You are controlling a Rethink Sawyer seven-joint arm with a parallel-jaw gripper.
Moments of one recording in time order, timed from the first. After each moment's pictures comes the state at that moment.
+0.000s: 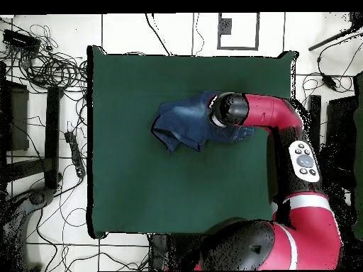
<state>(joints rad) -0.47 -0.32 0.31 1.14 -0.46 0.73 2.24</state>
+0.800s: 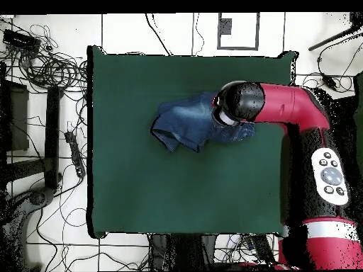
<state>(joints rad) -0.47 -0.53 0.30 1.21 -0.42 0.91 2.24</state>
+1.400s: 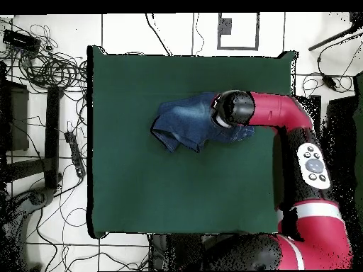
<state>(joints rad) -0.48 -0.38 0.30 1.17 -0.47 0.77 2.24</state>
